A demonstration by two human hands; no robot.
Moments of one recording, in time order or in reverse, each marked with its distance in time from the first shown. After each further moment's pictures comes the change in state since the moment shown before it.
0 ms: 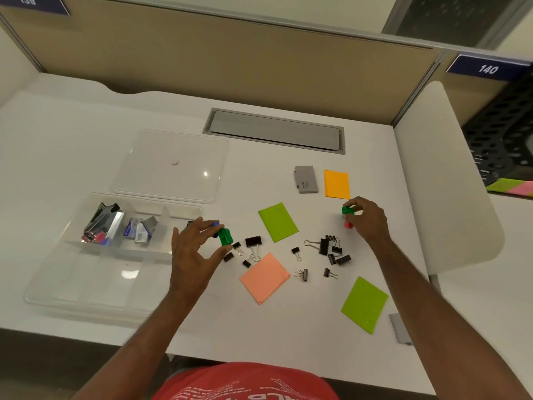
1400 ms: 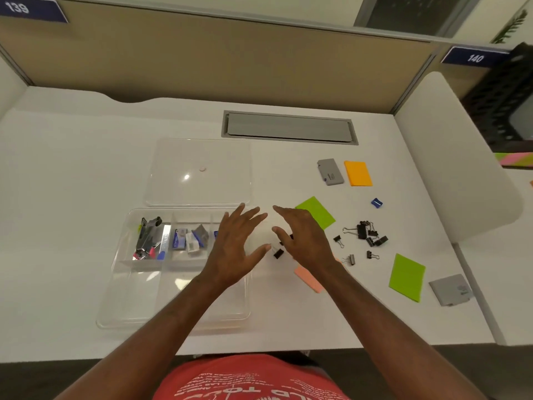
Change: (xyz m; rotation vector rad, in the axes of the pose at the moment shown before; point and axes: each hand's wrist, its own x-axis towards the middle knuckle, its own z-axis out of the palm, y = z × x) left_hand 0.048 -0.070 -0.060 0.014 -0.363 0.366; right_hand -0.146 -0.184 0.178 -0.242 0.050 -0.447
